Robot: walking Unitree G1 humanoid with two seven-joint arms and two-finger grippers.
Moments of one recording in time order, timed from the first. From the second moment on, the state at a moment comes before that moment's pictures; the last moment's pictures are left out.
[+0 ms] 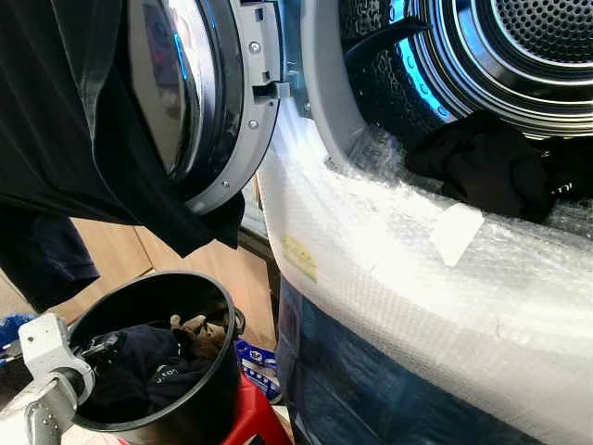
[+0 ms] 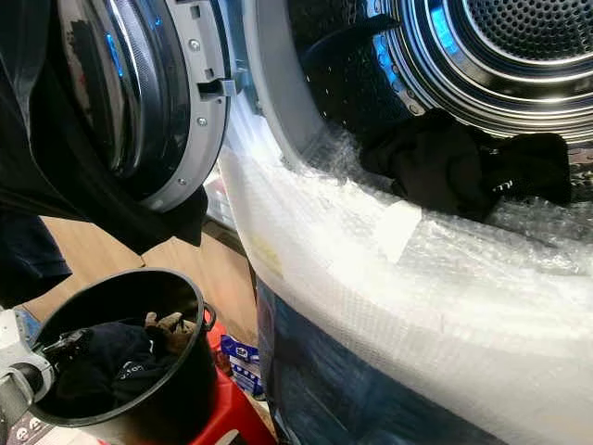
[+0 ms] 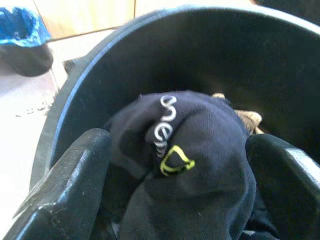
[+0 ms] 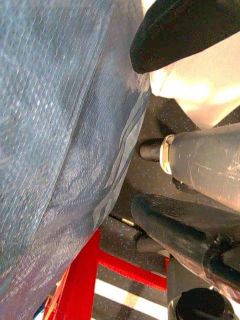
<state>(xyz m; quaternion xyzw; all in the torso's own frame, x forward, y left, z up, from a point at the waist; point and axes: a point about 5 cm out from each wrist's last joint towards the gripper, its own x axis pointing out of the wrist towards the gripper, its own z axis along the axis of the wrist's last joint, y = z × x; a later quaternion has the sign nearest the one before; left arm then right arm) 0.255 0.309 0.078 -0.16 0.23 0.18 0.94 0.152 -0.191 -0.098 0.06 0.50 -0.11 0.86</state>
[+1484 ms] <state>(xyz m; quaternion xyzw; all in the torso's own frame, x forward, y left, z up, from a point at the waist) 0.271 0.275 0.061 -0.15 0.29 0.15 0.93 0.150 -0.183 -0.100 0.03 0.53 -0.05 0.85</state>
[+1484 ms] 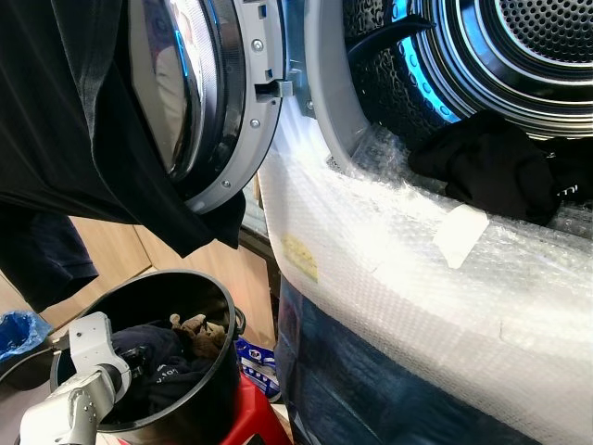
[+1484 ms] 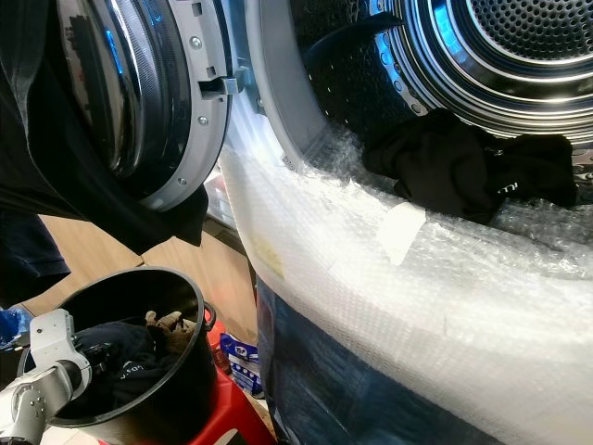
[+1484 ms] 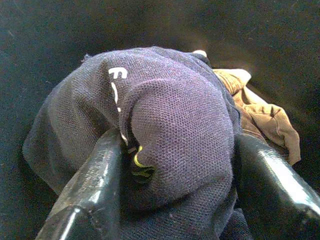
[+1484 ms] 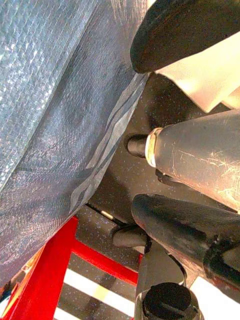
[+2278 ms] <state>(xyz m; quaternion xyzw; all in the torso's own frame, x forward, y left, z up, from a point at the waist) 0.272 0.256 0.060 -0.13 0.28 0.12 0.94 0.151 -0.181 -0.100 0.03 0.53 -0.05 0.85</state>
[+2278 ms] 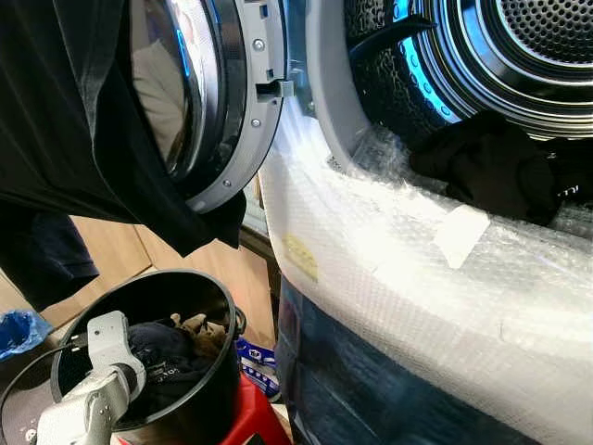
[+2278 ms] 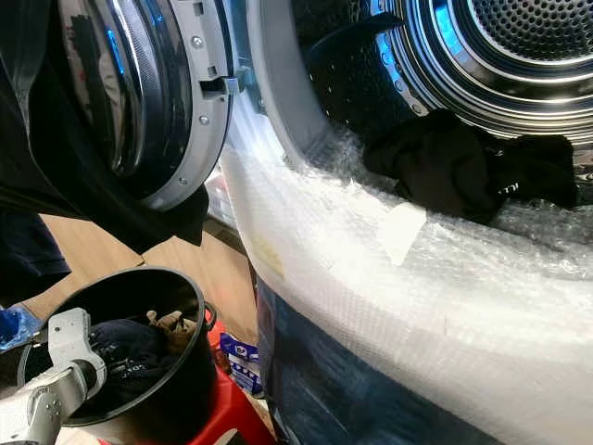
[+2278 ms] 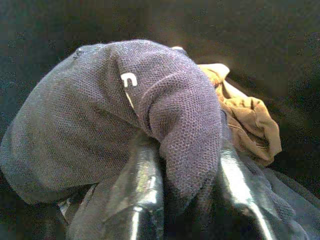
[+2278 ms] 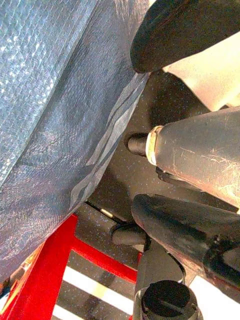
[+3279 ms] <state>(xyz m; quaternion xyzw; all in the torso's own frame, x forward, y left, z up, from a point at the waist) 0.256 0.143 0.181 0.05 0.13 -0.41 0.90 0.166 -0.175 -0.094 0.04 0.51 -0.03 0.86</state>
